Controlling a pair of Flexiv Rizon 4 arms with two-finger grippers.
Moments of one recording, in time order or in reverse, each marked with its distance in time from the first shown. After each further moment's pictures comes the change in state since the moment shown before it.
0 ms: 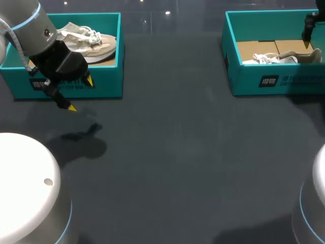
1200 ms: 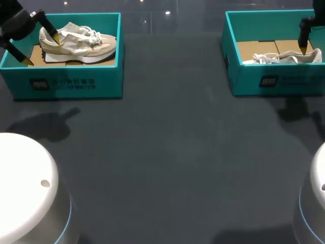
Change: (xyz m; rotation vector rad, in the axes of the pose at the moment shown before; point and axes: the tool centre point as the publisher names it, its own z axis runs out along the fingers) left arm -0.069 0.105 -0.097 -0.003 -0.070 0.551; right arm 0.035 -0.079 -0.046 -0.007 -0.047 0.047
